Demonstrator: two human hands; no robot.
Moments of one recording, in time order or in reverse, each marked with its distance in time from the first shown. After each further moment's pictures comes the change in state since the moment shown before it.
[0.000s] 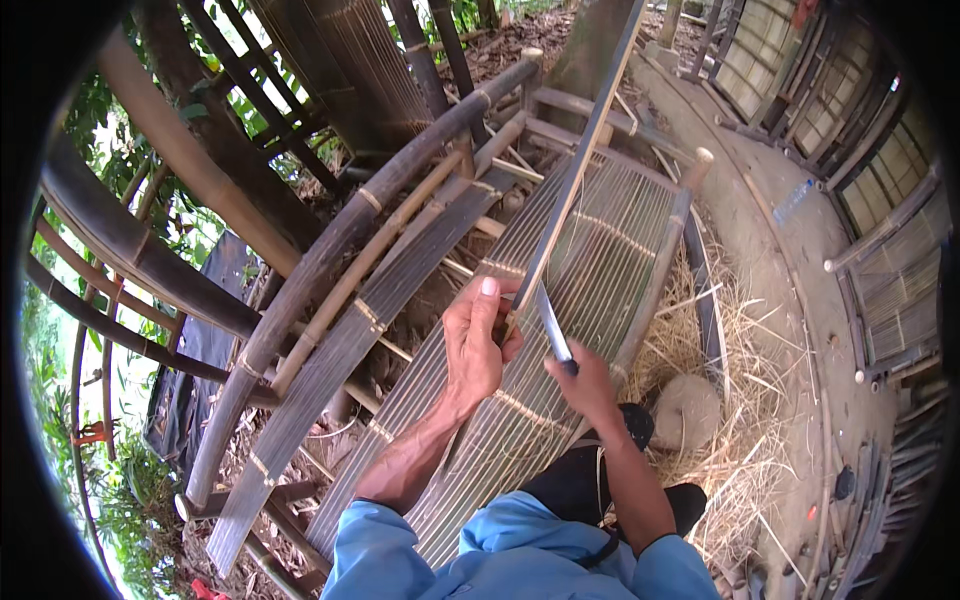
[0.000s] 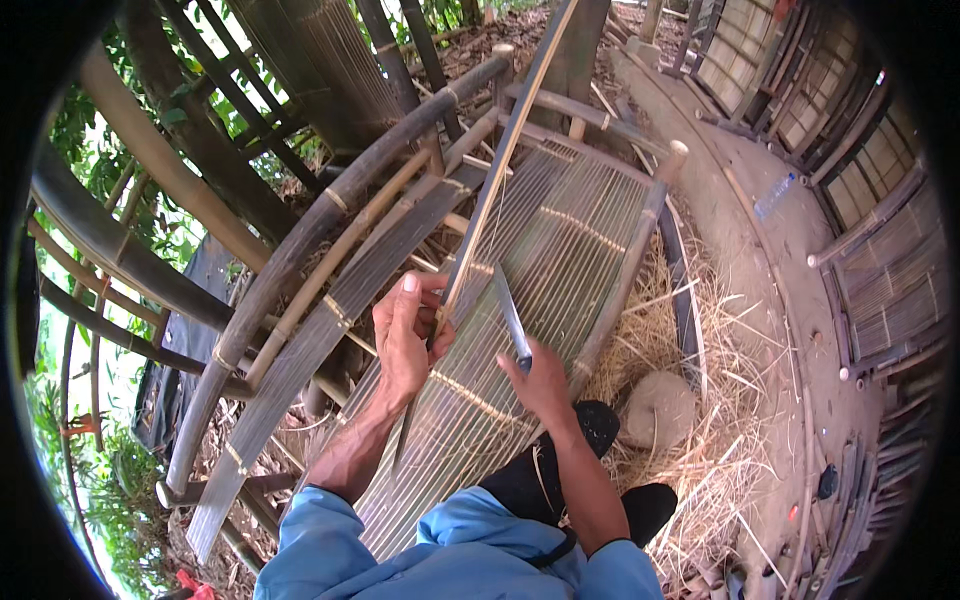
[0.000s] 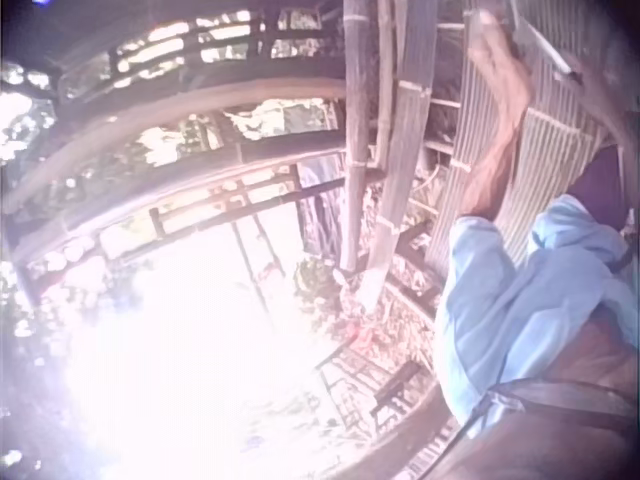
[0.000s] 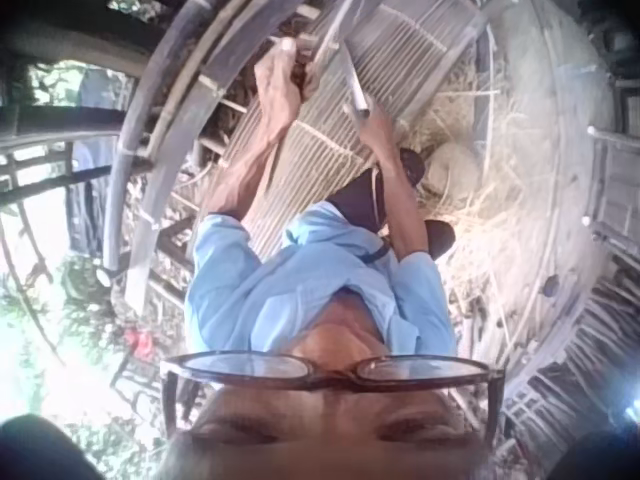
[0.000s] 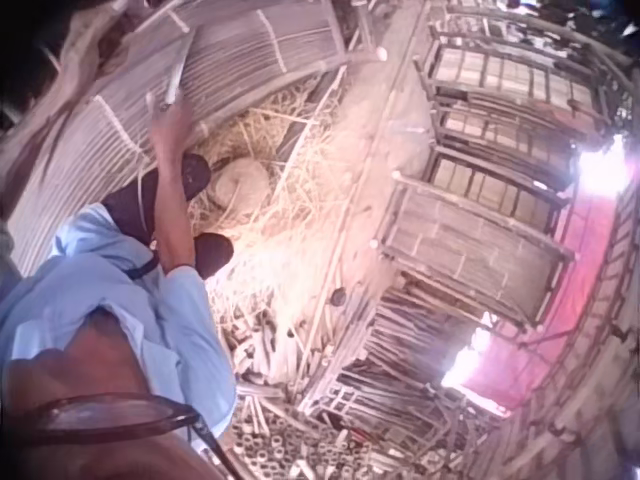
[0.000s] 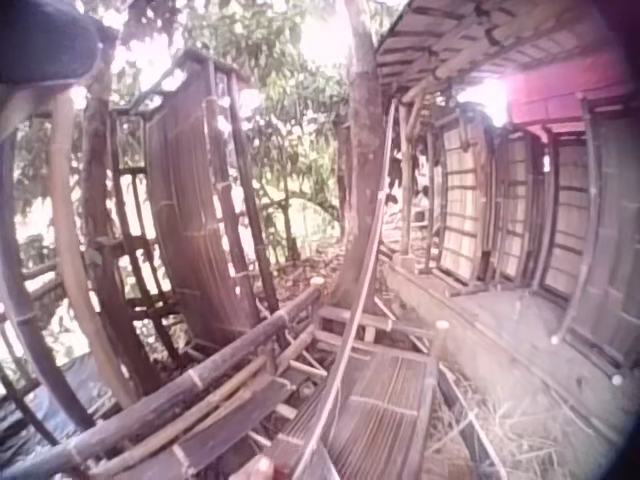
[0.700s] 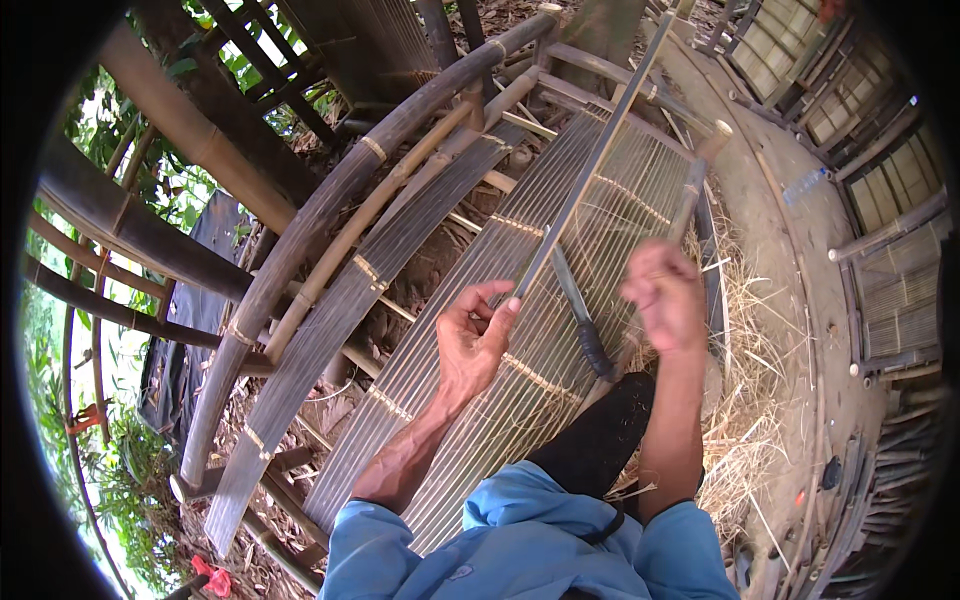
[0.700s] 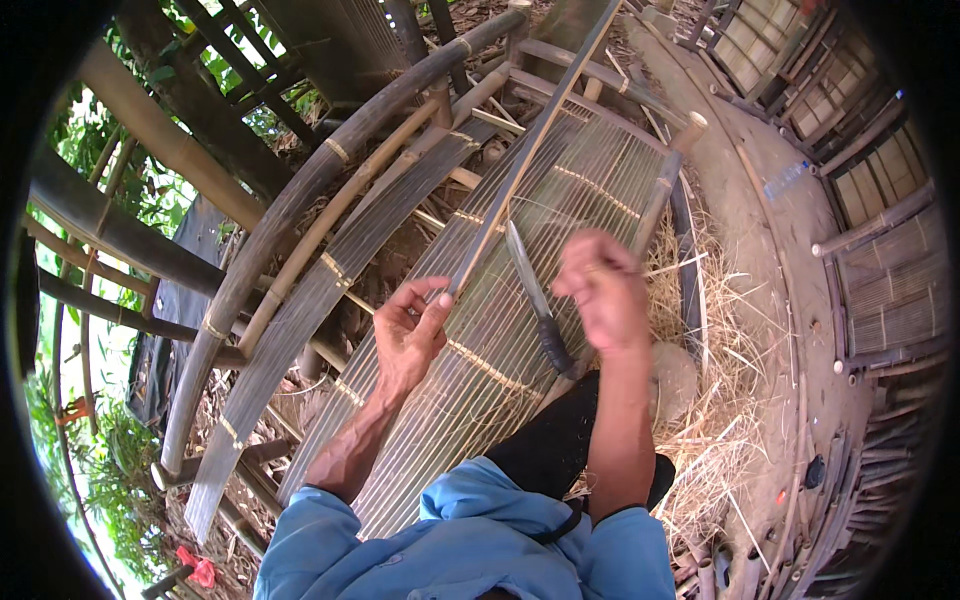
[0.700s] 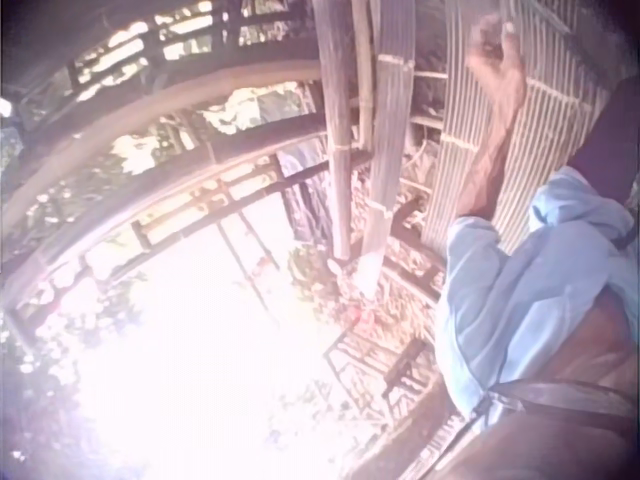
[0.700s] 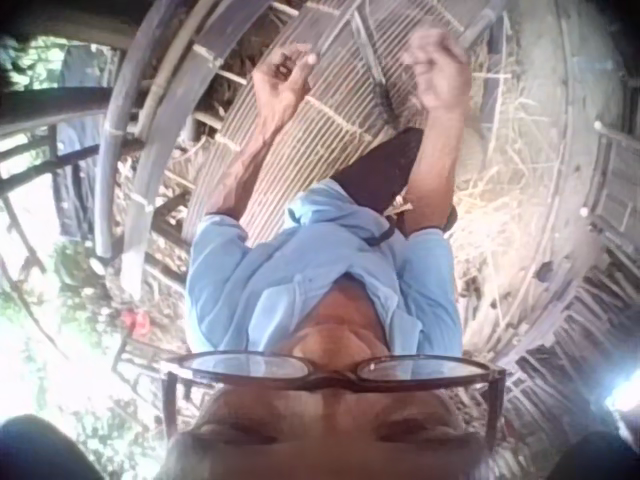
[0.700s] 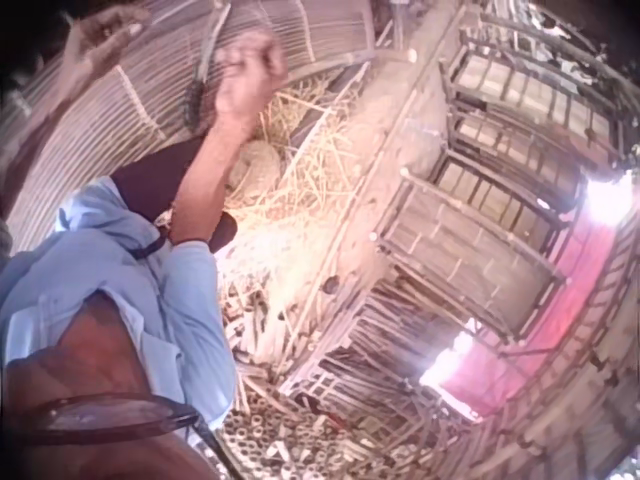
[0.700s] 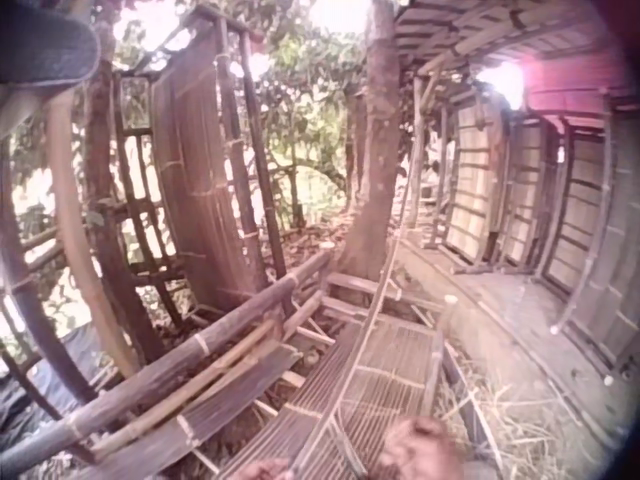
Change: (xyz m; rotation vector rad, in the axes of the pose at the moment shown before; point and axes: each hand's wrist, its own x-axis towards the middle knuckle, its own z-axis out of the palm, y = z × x) left_hand -0.031 -0.051 -0.041 0.068 0.098 -0.141; right_hand 0.009 -0.090 -0.109 1.415 -0.097 -0.426
